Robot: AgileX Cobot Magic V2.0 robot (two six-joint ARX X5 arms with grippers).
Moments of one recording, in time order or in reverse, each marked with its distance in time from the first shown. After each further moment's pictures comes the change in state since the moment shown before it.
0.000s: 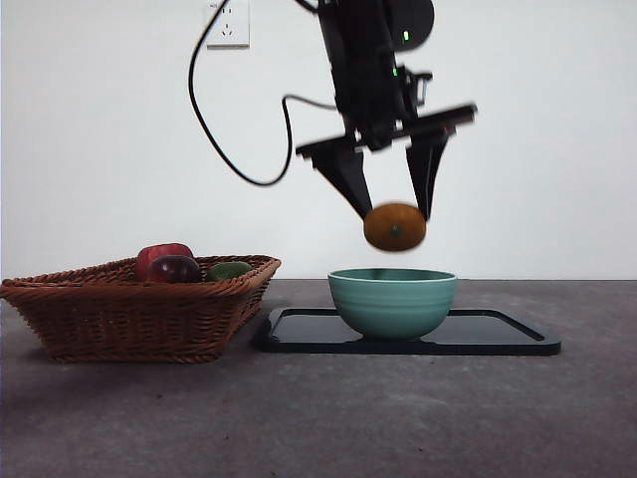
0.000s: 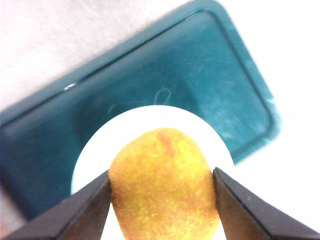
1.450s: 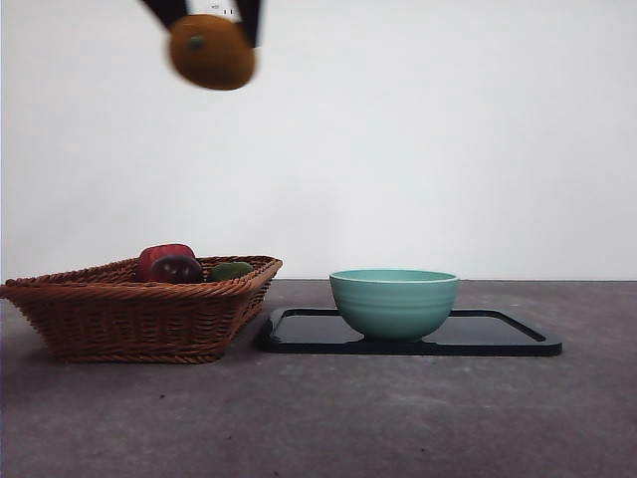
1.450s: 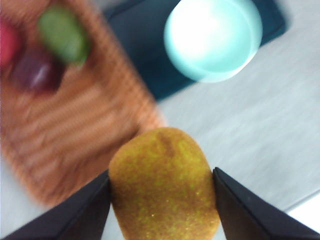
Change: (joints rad) left arm 0.095 -0.720 -0.631 -0.122 -0.033 0.047; right arm 0.000 0.000 -0.001 -0.003 0.000 0.018
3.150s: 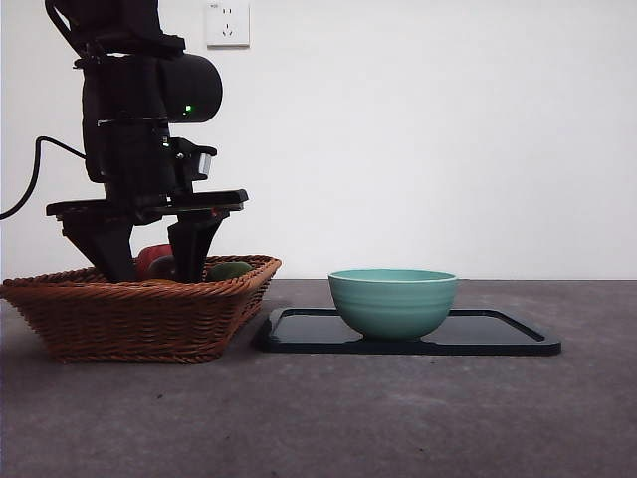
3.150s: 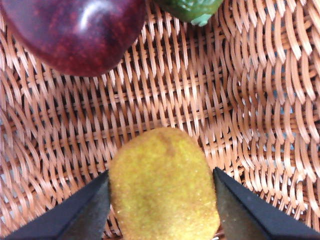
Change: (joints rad) left arm 0.230 0.151 -0.552 0.606 -0.002 -0.080; right arm 0.000 0.000 0.000 0.004 0.000 0.000
